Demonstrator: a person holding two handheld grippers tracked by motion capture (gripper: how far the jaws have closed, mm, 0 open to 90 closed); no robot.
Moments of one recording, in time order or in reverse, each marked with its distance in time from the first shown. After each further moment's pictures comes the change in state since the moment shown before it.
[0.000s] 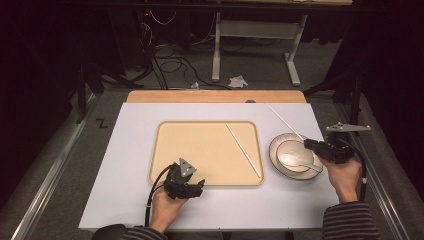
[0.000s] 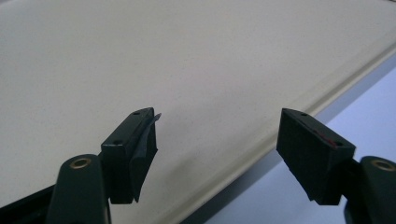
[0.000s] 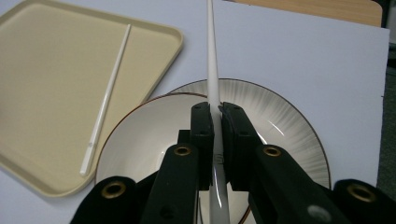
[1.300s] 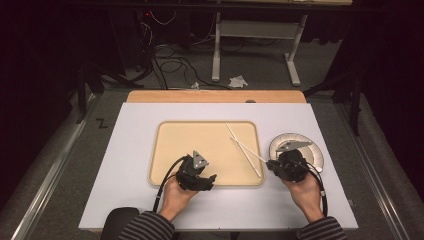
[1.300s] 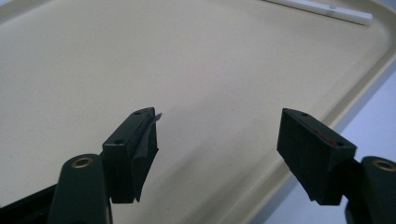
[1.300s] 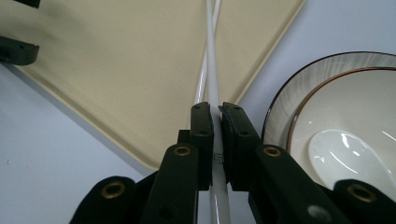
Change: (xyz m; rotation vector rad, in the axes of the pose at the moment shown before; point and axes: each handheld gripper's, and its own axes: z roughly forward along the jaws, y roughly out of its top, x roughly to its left) left arm -0.010 0.029 0.027 -0.011 -0.087 0.083; right arm 0.098 -0.014 0.001 0.067 0.058 -0.160
